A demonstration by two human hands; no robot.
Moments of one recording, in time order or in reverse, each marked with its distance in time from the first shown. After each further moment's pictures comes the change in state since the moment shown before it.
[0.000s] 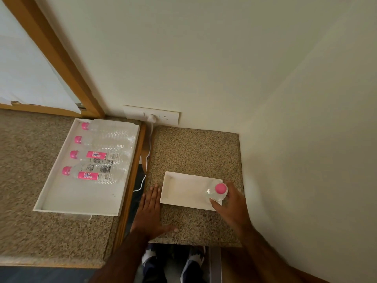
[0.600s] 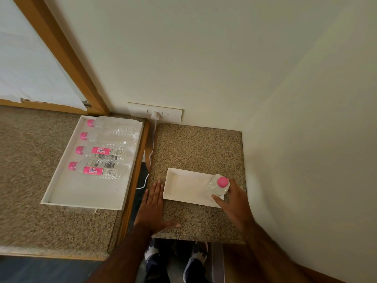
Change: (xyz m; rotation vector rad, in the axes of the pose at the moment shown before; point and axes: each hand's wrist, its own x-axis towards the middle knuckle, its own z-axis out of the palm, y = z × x) left_hand -0.001 0.004 -0.004 0.055 -0.022 -0.040; right_hand 0.001 0.012 0.001 0.053 -0.066 0.014
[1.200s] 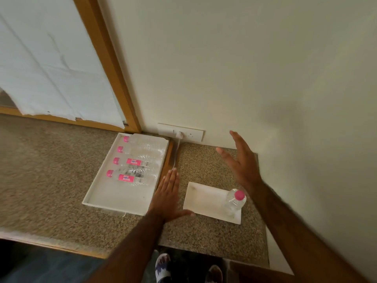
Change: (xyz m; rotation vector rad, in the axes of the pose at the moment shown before) left_hand -0.031 -0.014 -0.128 0.050 0.346 0.016; right_hand 0.057 -0.210 -0.040 0.041 0.092 -0.455
